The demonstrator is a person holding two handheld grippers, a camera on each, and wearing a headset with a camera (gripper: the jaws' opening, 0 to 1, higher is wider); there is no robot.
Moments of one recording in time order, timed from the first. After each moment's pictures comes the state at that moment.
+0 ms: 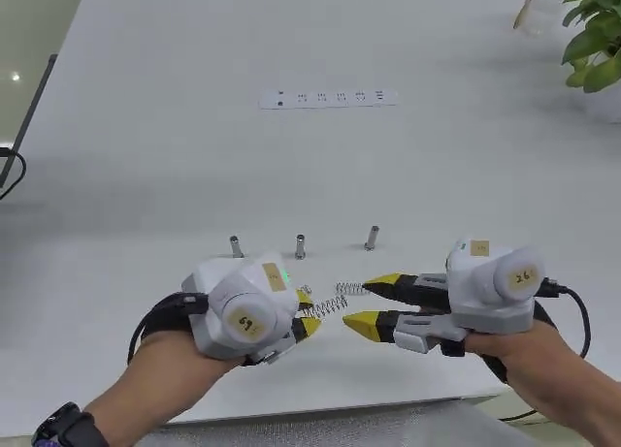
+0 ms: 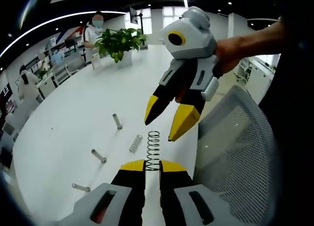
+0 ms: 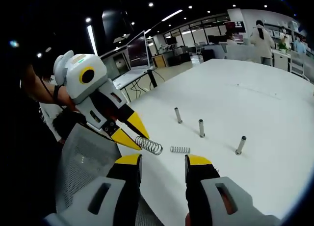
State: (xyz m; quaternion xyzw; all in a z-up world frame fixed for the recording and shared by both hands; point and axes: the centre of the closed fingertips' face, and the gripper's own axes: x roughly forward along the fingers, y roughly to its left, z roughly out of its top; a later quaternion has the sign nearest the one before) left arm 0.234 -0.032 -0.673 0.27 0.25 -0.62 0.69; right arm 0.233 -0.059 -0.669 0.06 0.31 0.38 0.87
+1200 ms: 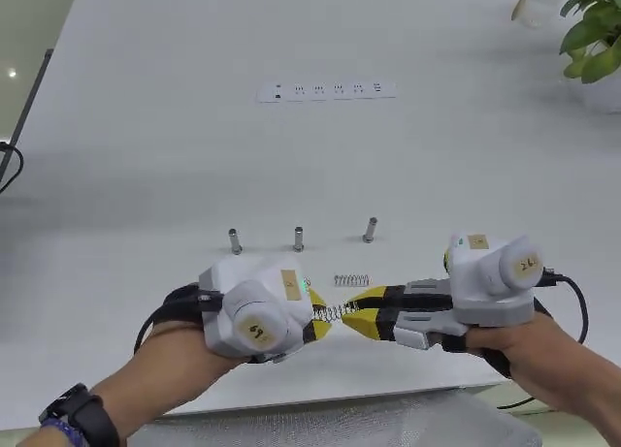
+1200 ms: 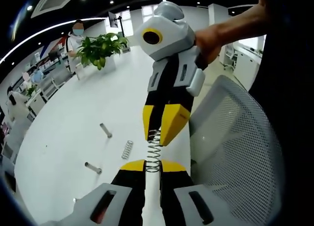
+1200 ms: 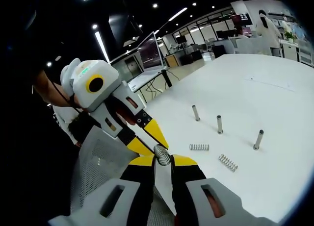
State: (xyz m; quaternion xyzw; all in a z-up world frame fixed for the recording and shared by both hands) left arm 0.219 -0.043 -0.675 0.31 0.21 -0.66 0.65; right arm 0.215 -0.046 -0.661 0.10 0.32 0.43 0.84
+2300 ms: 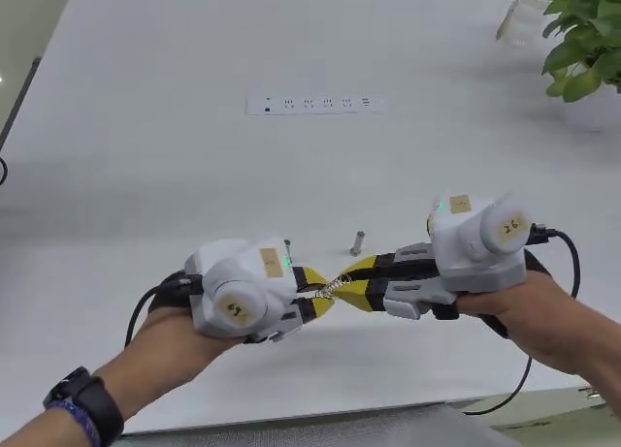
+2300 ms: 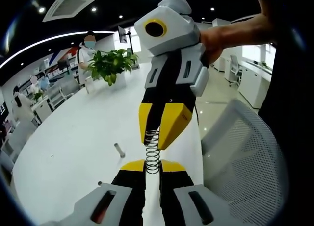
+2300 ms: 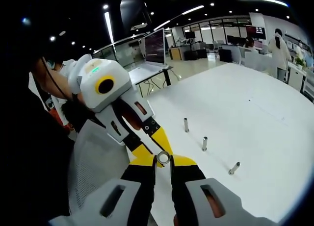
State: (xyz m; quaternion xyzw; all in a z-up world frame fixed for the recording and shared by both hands) left arm 0.248 -0.068 -0.643 0.25 0.16 -0.67 0.69; right arm 0.247 -0.058 -0.620 -0.02 0.32 0.44 0.84
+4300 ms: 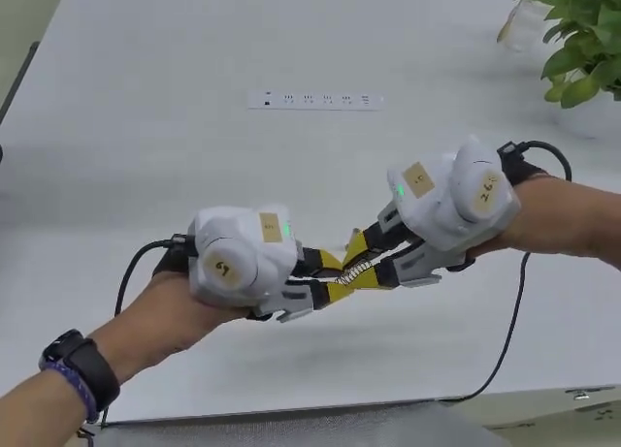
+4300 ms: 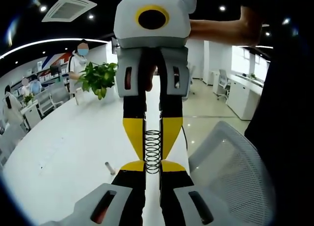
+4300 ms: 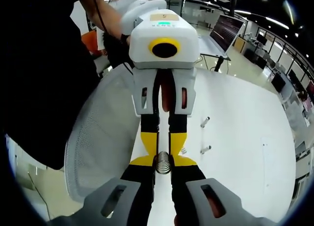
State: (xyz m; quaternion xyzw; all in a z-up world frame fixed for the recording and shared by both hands) left arm 0.233 -0.087 -0.611 0.19 0.15 -0.72 0.65; right arm 0.230 -0.063 -0.603 -0.31 0.33 0.59 0.67
